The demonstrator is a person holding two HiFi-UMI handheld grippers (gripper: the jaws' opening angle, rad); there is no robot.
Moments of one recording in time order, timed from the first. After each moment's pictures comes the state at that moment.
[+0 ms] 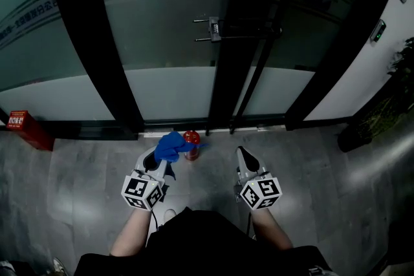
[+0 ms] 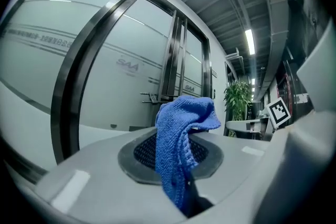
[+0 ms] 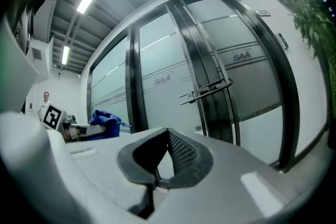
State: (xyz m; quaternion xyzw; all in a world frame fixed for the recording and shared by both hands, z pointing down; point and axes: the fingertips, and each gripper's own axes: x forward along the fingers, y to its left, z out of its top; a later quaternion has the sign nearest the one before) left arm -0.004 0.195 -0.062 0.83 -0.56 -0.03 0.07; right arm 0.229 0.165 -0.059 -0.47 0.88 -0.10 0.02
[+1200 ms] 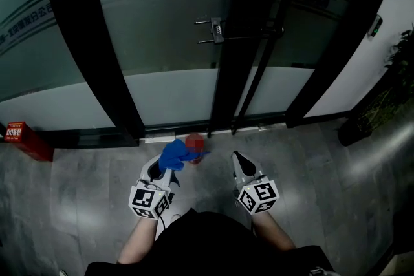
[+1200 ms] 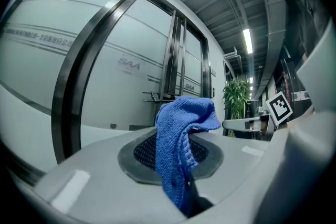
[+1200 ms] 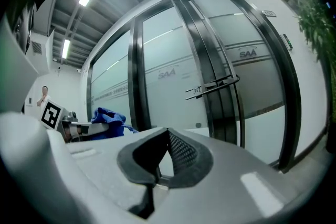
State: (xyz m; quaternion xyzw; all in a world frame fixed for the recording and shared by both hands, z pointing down) left arm -0.033 0.190 -0.046 0.83 -0.55 -0.02 0.06; right arm 0.173 0.165 -0.044 -0.47 0.88 -0.09 0.00
